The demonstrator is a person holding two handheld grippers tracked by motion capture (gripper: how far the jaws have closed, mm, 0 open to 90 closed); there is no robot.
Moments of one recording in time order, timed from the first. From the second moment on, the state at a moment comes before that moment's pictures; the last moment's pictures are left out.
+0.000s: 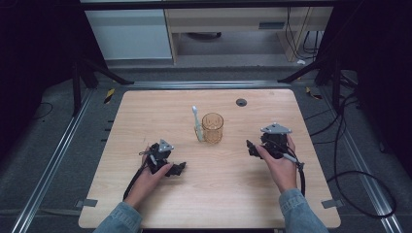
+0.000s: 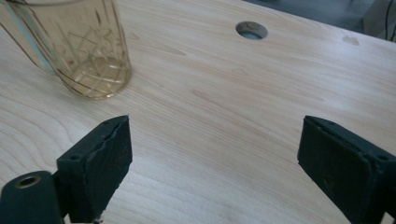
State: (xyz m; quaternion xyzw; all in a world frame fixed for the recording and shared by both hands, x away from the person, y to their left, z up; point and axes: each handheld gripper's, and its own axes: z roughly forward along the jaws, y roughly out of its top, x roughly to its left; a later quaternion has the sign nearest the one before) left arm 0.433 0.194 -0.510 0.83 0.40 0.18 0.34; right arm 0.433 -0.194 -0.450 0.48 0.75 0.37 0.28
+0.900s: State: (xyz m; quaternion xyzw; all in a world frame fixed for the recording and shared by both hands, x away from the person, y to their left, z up) left arm 0.433 0.194 -0.510 0.83 0.40 0.18 0.34; right arm 0.427 -0.245 -0.512 0.56 0.73 0.32 0.24
